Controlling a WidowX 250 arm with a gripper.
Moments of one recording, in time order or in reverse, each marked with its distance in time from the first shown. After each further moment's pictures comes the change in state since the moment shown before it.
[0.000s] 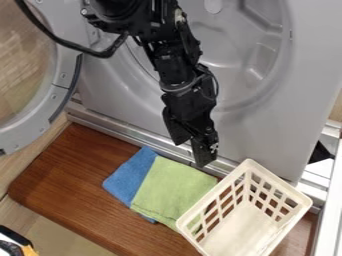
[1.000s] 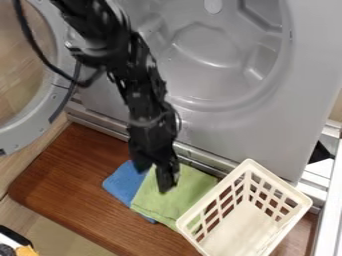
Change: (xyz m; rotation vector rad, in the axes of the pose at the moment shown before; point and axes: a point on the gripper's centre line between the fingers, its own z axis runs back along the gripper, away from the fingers) arm -0.056 0.031 -0.049 0.037 0.150 0.148
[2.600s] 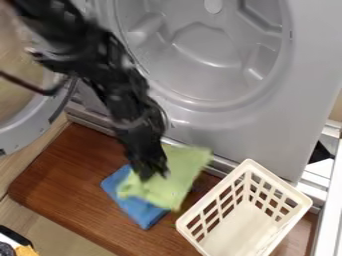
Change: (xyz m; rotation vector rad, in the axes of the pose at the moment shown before) arm -0.013 0.000 0.042 0.062 -0.178 0.039
